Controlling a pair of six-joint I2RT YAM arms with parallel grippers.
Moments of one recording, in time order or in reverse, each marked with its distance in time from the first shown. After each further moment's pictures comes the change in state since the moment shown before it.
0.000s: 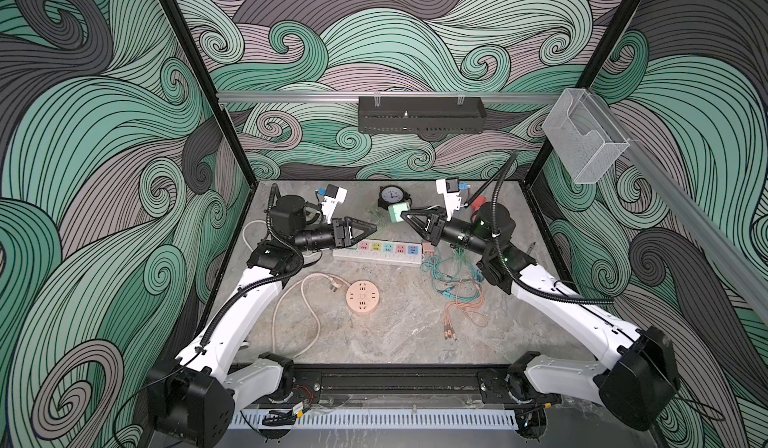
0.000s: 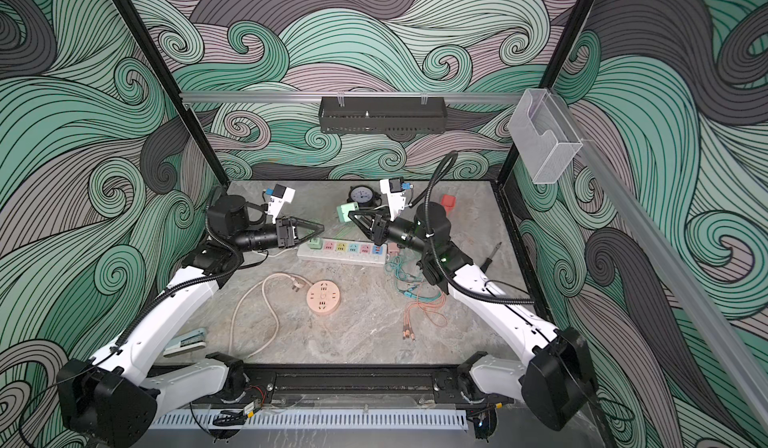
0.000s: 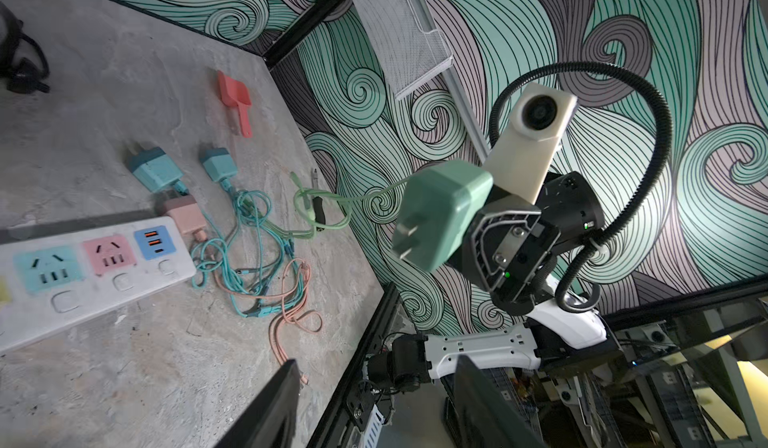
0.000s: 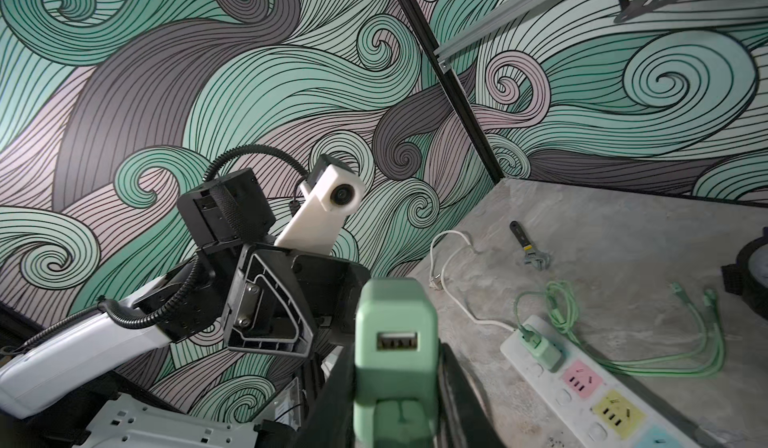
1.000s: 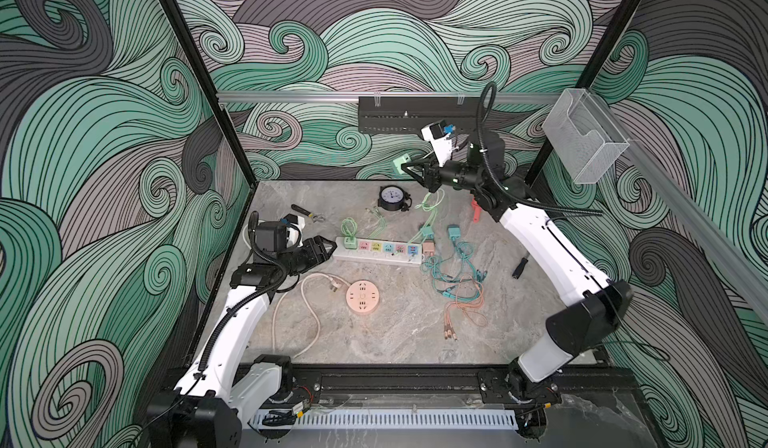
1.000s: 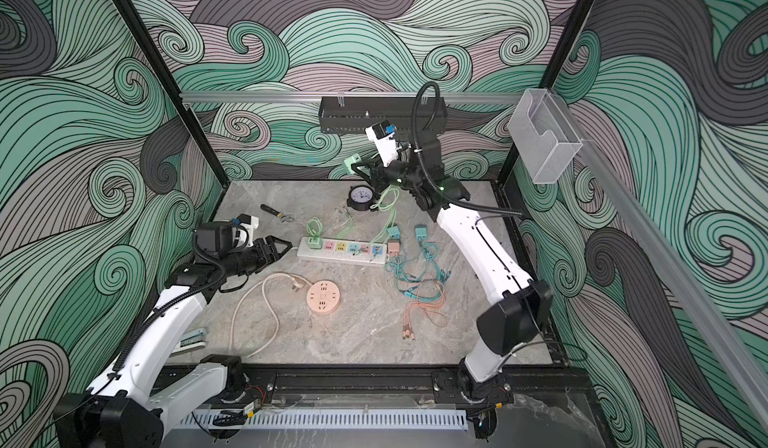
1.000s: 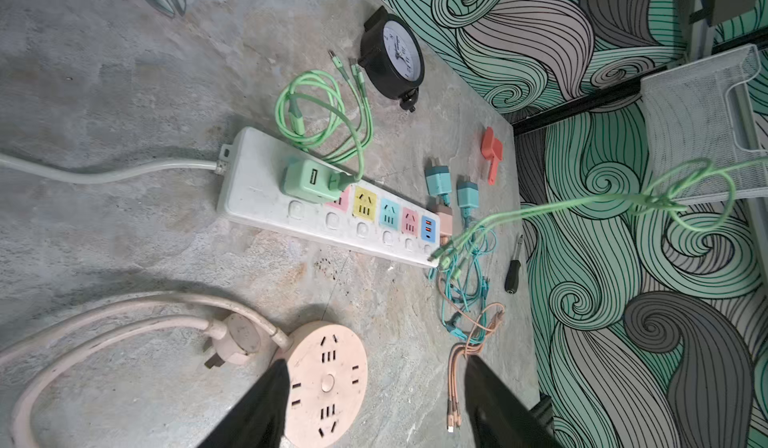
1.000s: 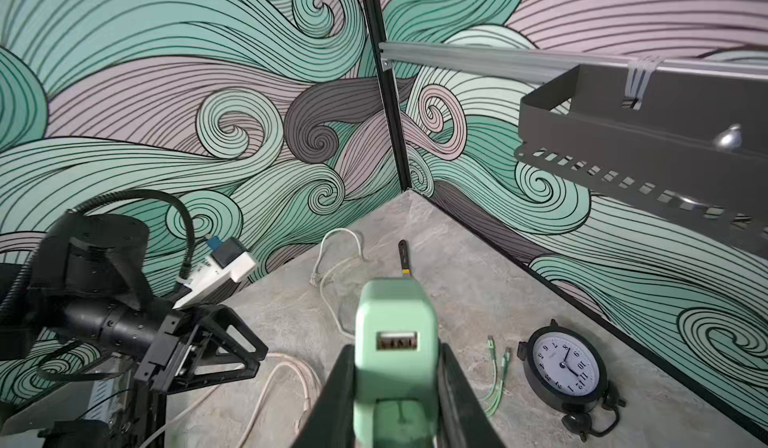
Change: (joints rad) left arm 0.187 -0.111 -0.171 -0.352 -0.472 0.136; right arm -0.129 0.454 0.786 -0.605 -0.029 -0.525
